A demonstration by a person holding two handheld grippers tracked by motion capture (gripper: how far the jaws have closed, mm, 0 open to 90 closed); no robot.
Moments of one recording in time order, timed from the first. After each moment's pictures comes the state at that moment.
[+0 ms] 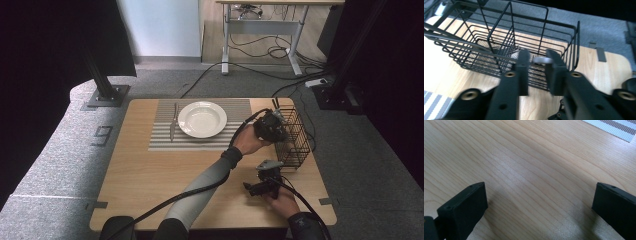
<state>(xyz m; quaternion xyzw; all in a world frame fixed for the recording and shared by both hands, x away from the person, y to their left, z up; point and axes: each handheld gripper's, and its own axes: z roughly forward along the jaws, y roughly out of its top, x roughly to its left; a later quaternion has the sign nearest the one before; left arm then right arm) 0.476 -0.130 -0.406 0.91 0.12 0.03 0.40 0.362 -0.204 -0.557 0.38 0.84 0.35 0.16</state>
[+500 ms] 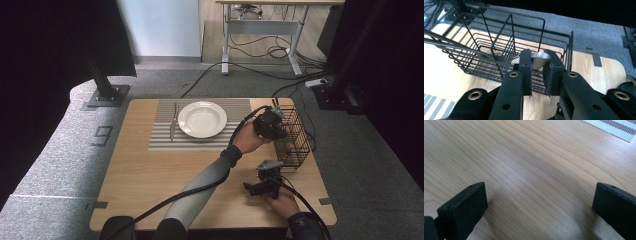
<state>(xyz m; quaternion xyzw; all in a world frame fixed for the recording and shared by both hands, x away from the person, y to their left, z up) 0.473 -0.126 -0.391 0.90 0.11 0.04 0.41 0.362 -0.204 -0.557 0.38 0.84 0.35 0.16</state>
